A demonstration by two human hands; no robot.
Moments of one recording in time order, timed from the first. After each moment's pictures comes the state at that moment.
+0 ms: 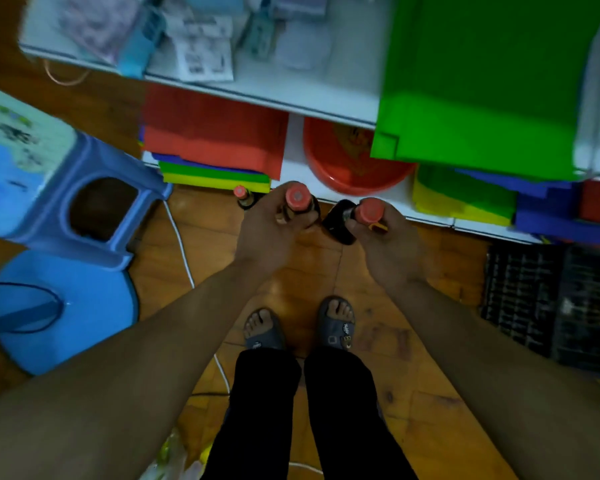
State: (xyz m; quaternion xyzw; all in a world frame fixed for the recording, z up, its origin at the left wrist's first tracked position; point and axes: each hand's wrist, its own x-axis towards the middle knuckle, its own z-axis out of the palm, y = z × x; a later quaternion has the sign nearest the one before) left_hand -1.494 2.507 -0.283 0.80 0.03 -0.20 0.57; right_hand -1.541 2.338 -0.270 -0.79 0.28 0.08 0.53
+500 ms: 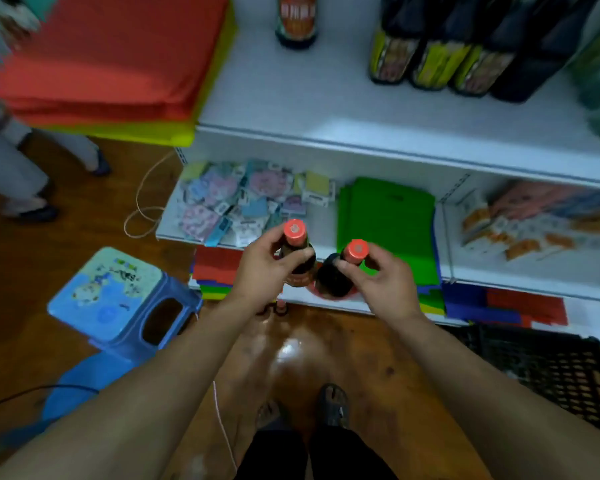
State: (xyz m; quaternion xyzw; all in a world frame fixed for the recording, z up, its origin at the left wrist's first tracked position) left_hand -1.463 2.533 0.023 0.76 -0.05 -0.12 0.63; right_hand -1.529 2.354 0.039 -0.86 0.17 -0.05 0.47
